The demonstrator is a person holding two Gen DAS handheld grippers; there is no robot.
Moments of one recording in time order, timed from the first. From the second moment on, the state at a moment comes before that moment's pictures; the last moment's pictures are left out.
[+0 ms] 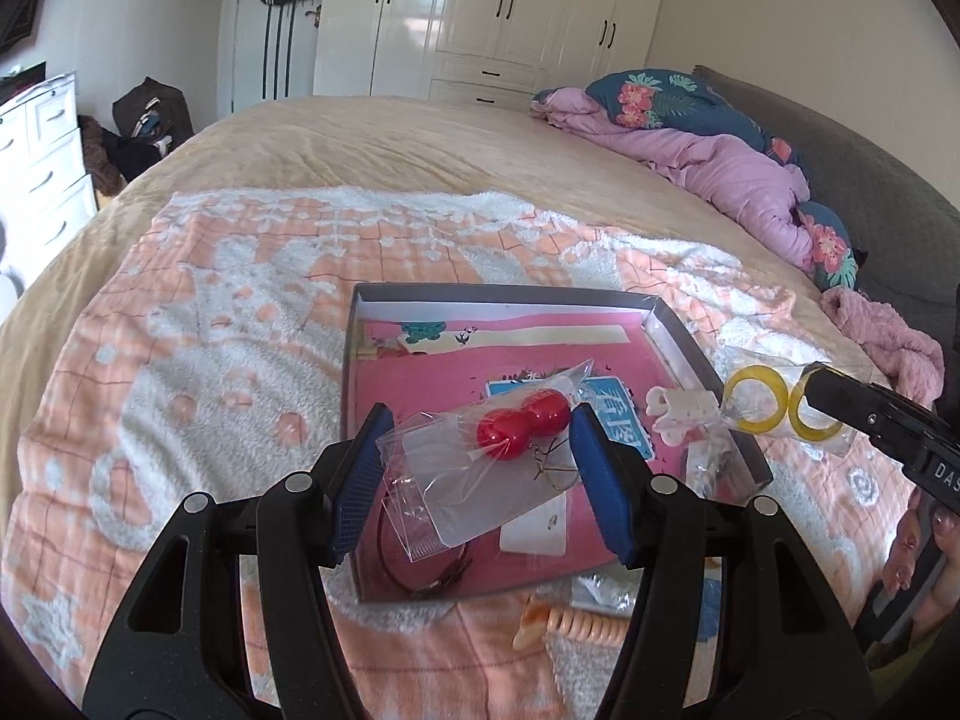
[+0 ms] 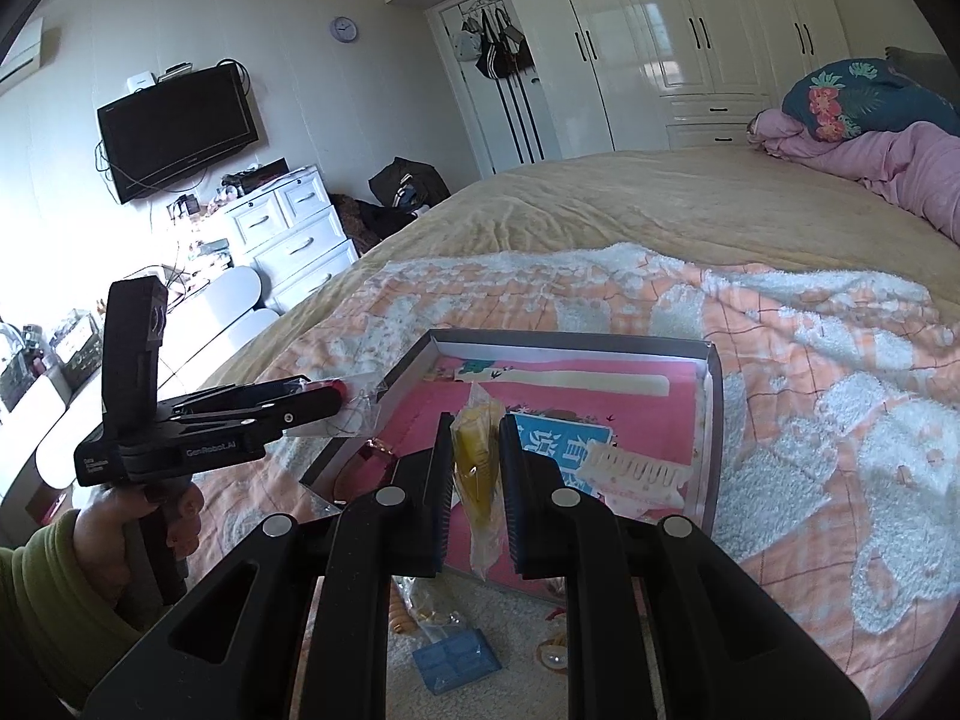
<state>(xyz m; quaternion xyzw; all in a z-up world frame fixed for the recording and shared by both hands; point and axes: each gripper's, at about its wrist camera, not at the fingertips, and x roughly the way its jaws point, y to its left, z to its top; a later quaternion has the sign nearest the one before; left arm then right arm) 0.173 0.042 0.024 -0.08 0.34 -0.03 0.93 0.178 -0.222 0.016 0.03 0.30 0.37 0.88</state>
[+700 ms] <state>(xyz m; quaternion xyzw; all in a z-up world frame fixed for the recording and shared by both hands) 0.215 0.041 -0.020 -0.05 0.38 -0.03 0.92 0.218 -0.197 -0.006 0.03 0.33 0.38 0.86</state>
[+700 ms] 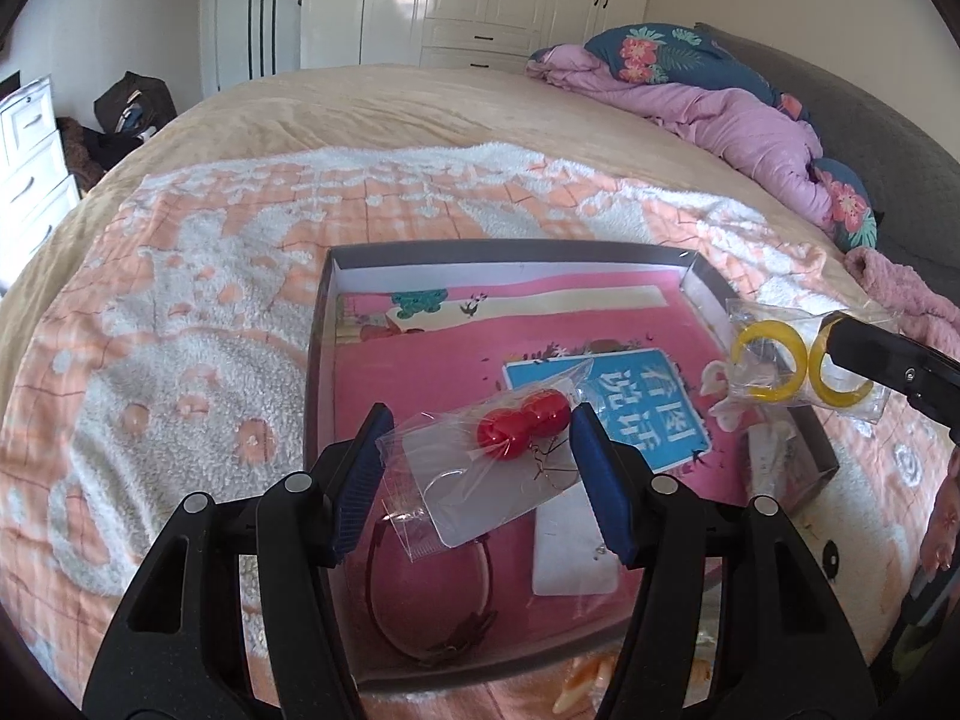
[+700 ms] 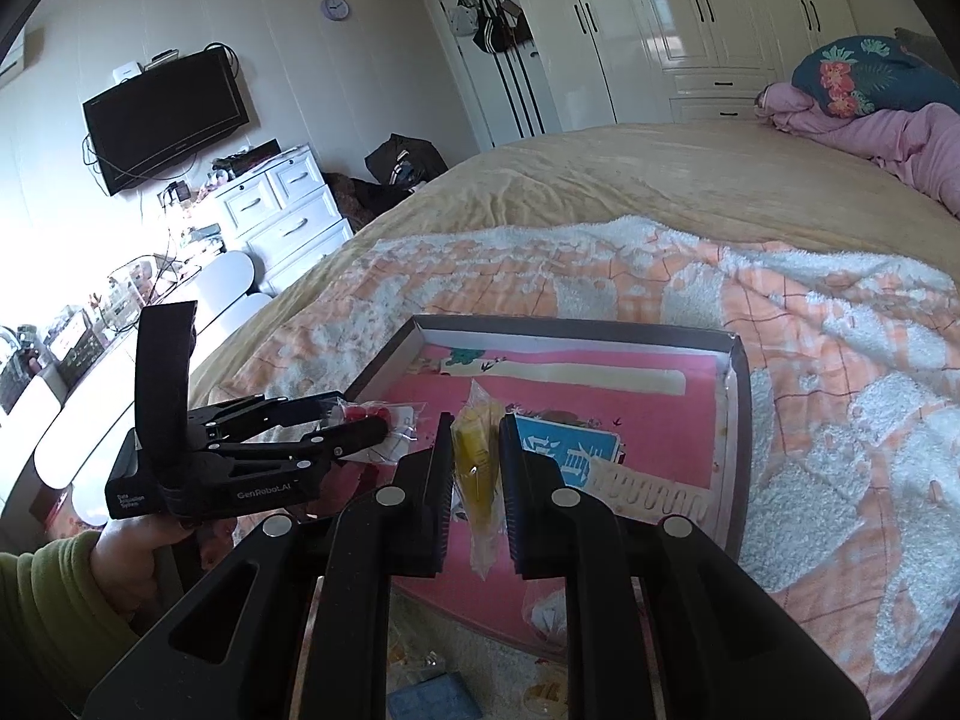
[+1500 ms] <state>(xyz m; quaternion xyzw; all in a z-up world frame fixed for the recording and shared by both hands) 0.221 0.042 -0.027 -0.05 0.39 -0.03 0.92 0.235 -0.214 -0.050 0.10 0.40 0.37 0.83</state>
